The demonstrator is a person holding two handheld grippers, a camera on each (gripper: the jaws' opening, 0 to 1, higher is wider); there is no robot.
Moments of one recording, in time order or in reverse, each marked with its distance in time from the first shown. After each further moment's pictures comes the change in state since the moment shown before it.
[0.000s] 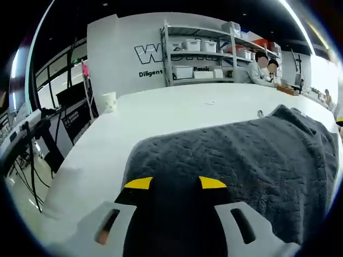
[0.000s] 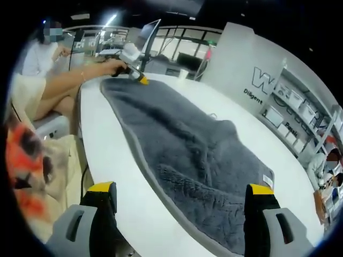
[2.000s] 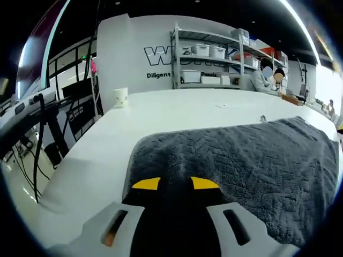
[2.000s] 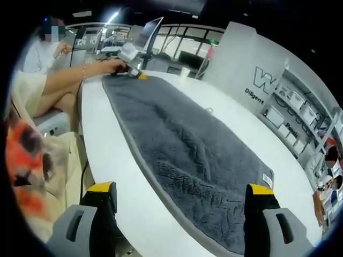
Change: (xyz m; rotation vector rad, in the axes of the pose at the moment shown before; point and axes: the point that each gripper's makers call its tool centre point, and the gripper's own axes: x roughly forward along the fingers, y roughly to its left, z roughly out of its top) left arm -0.007 0.028 -0.012 -0.104 -0.054 -0.014; right arm -0.001 0.003 -0.005 -0.012 0.014 0.002
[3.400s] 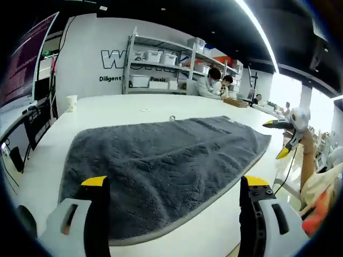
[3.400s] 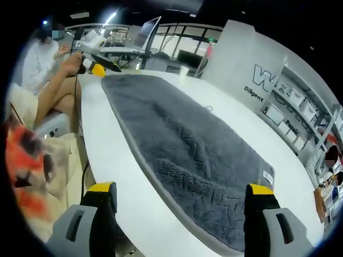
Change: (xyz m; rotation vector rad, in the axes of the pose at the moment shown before) left arm -0.165 -0.144 -0.020 0.065 -0.012 -0.380; right arm -0.003 -0.003 -0.001 0.025 0.004 -0.007
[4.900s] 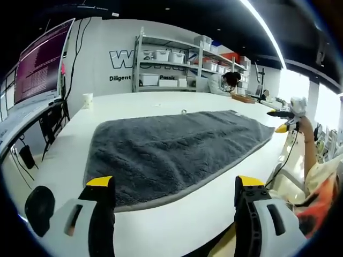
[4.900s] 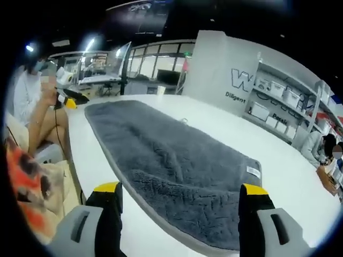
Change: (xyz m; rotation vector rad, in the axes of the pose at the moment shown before) left arm -0.041 0.034 -0.023 -0.023 0.020 0.078; right arm -0.012 -0.056 0.000 0.192 -0.159 -0.084
